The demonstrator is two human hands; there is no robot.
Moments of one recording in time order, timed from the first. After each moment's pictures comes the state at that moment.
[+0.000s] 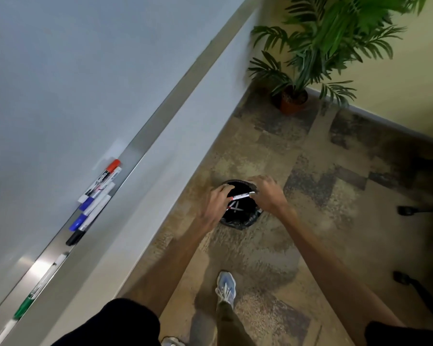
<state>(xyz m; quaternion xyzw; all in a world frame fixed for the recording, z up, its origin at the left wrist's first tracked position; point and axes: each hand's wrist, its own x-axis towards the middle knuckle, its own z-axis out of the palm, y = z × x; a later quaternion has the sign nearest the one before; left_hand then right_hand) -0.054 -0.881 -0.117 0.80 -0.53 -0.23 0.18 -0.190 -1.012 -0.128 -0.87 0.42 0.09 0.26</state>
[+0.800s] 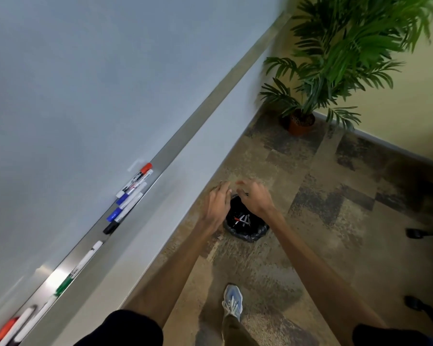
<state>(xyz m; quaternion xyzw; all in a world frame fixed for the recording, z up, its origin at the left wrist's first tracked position) -0.033 -0.836 -0.061 0.82 -0.49 -0.11 0.29 -0.131 -0.949 -0.067 -0.87 0.38 -0.03 0.31</state>
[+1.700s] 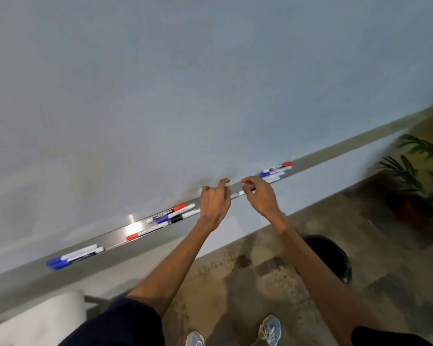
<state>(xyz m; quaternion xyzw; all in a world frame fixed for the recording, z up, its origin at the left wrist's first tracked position) 0.046 -0.468 0.030 0.94 -0.21 0.09 0.26 0.006 -0.621 0.038 -0.90 0.13 -0.11 0.40</state>
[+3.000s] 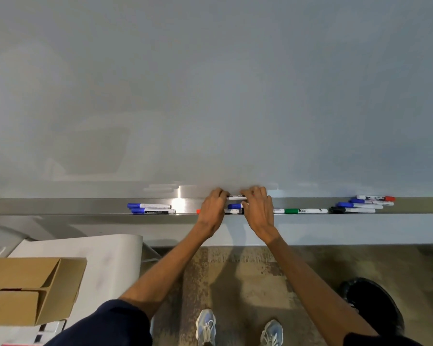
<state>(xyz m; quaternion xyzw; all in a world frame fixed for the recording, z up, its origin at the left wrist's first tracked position) 0.060 -0.247 -0.024 0.97 -0.10 0.03 0.21 0.073 -0.405 -0.035 -0.98 -0.06 -0.06 0.15</state>
